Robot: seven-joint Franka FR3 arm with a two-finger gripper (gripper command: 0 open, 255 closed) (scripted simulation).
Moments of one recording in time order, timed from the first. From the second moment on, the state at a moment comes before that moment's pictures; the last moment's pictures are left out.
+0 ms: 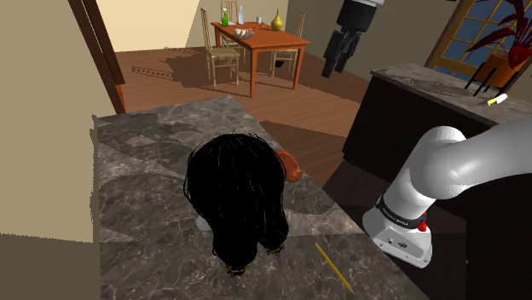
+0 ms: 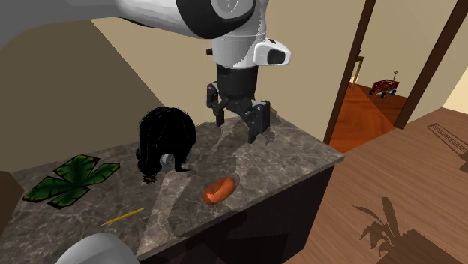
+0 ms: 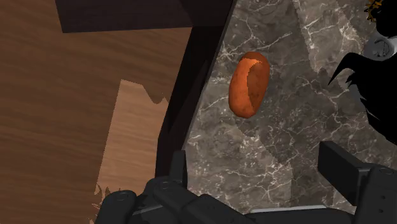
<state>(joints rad) -0.01 -0.78 0.02 -2.29 0.12 1.60 0.00</state>
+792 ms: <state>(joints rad) -0.03 -0.61 0.16 -2.46 0.19 1.85 0.21</state>
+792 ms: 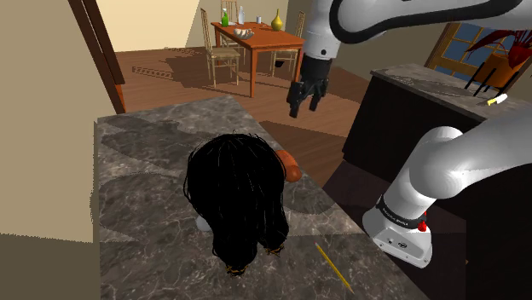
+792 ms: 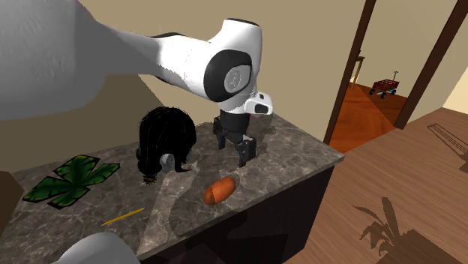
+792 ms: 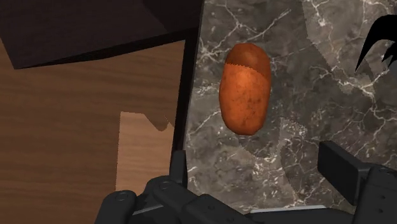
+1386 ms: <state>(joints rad) -0.04 -0.35 0.26 -2.51 0.24 2.10 0.40</state>
